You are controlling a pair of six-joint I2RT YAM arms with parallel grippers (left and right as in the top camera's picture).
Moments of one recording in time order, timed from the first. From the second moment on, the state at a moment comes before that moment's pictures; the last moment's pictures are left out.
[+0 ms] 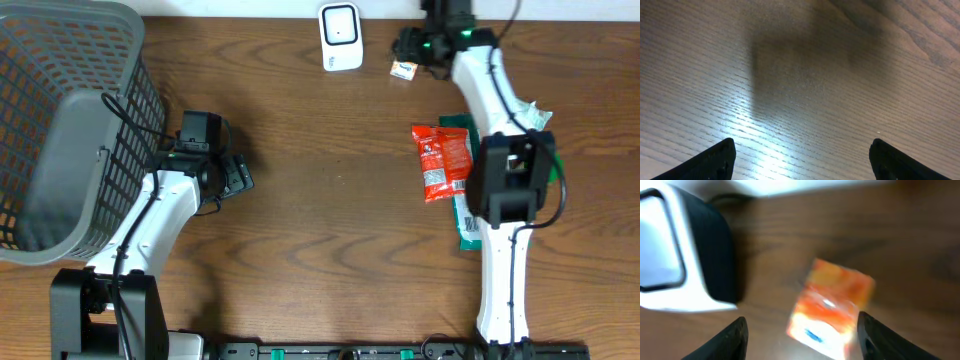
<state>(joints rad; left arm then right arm) -0.10 1.56 0.96 -0.67 -0.01 -0.48 0.14 2.51 2.27 -0.62 -0.16 0.23</state>
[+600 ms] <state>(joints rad) -0.10 1.56 0.96 -0.67 -0.01 -0.48 0.18 2.62 2.27 -0.55 0.05 0.18</state>
